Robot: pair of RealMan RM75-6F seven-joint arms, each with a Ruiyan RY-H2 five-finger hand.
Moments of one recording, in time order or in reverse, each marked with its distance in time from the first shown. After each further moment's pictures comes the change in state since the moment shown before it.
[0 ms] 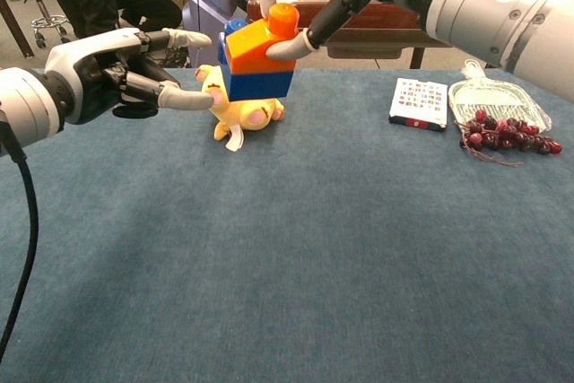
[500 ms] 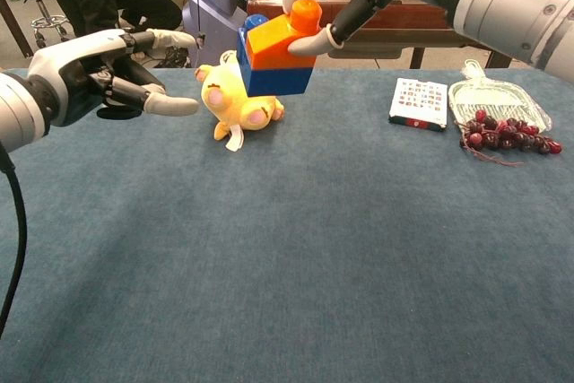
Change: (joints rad) left arm 0.027 0.002 0.017 0.004 0.028 0.036 0.046; right arm -0.031 0.042 -0.013 -0.017 -0.016 0.019 0.009
